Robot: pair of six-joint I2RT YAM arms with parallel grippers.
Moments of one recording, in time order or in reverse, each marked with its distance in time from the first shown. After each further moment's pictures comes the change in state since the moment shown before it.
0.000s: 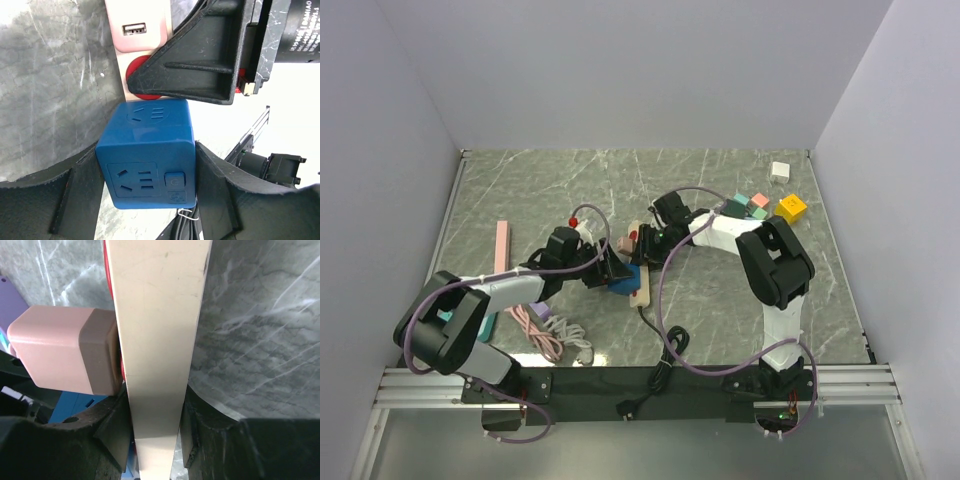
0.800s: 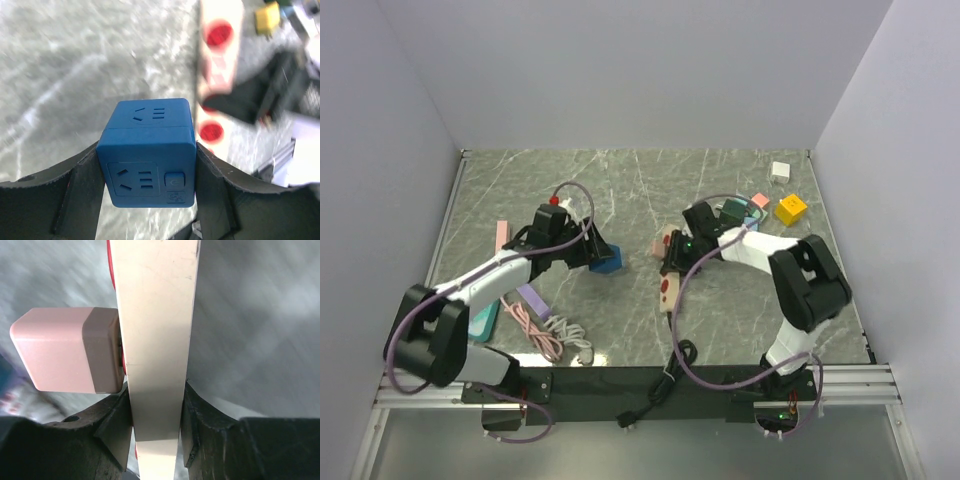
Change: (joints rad) left arm 0.087 -0.111 0.188 -0.393 -0.118 0.128; right arm -0.078 -0.199 -0.220 0.045 0.167 -0.006
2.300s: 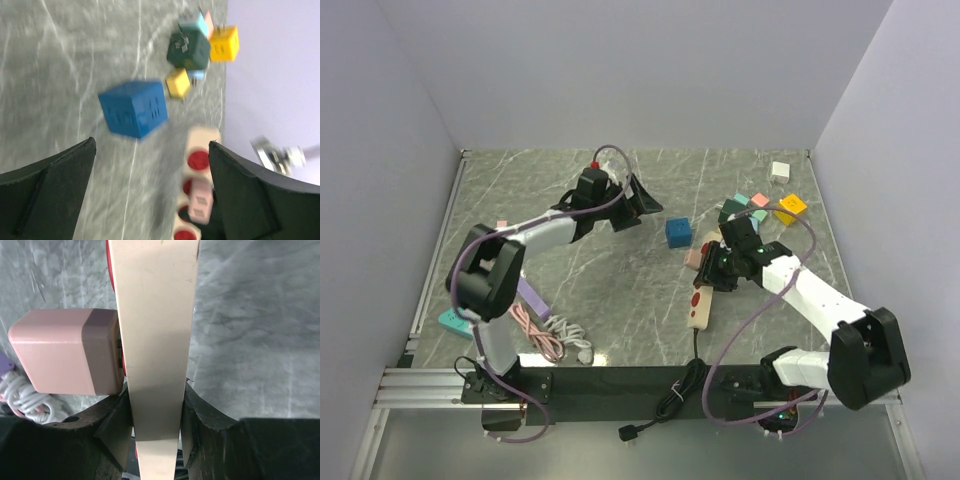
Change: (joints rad) left arm -0.085 0.540 0.480 0.270 0.061 -0.251; right arm -0.079 -0.561 -0.247 -0.306 0.160 0.054
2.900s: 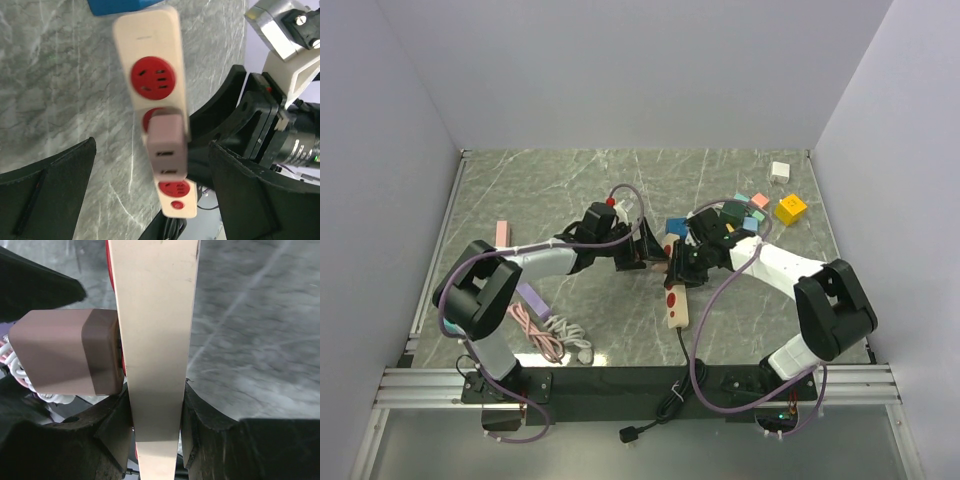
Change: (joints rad) left arm -0.113 -0.168 -0.307 0.029 0.111 0.069; right arm 0.115 0.300 0.122 0.137 -0.192 -0.096
